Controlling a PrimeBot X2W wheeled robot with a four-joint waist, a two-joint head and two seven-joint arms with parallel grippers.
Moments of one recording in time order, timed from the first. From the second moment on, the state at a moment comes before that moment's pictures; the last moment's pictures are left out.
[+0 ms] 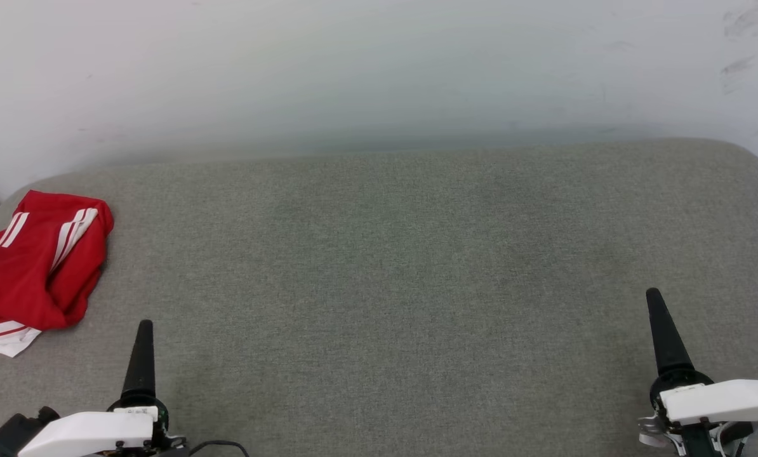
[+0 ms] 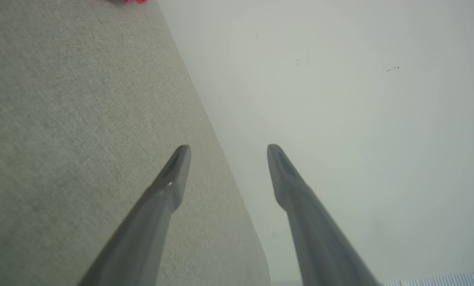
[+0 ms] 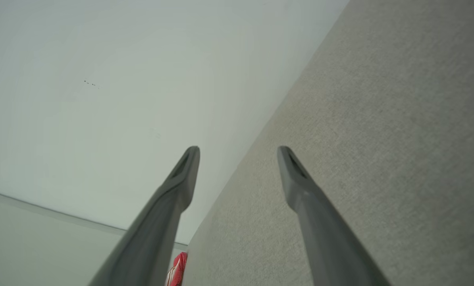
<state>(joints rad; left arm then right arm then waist) -0.02 0.04 0.20 0.20 -1.27 -0.12 -0.03 -0.04 -0.05 -0.09 0.18 1.11 0.13 -0.03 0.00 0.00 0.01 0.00</state>
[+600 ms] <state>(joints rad) 0.00 0.05 0.09 -0.05 -0.80 0.03 -0.09 -0.04 -0.05 -0.01 0.04 0.63 0.13 -0.09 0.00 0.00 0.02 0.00</state>
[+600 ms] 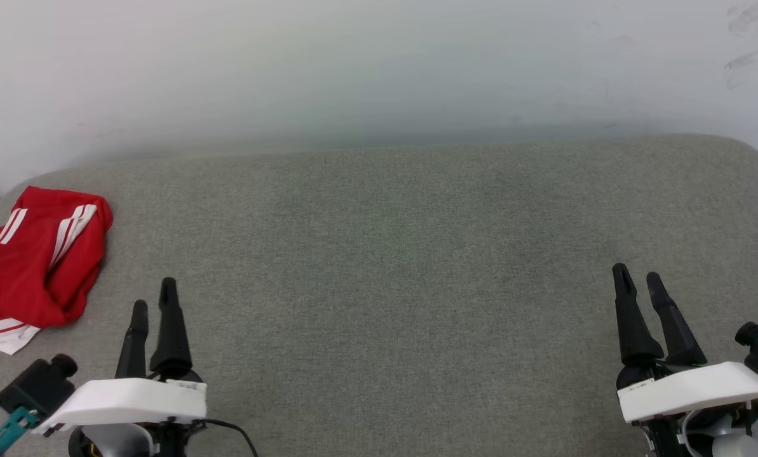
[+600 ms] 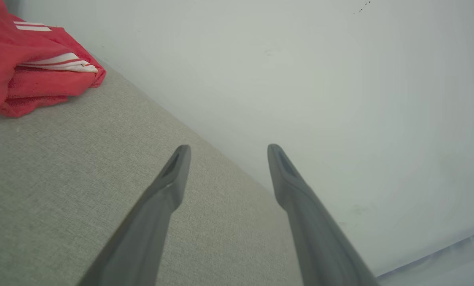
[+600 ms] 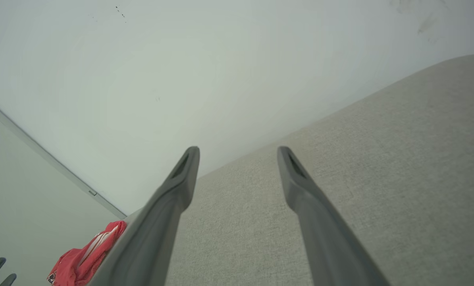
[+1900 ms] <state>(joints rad) 0.02 0.19 -0.32 -0.06 -0.29 0.22 -0.19 -0.01 -0.05 0.02 0.00 0.12 0.13 -0.19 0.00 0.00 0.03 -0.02</state>
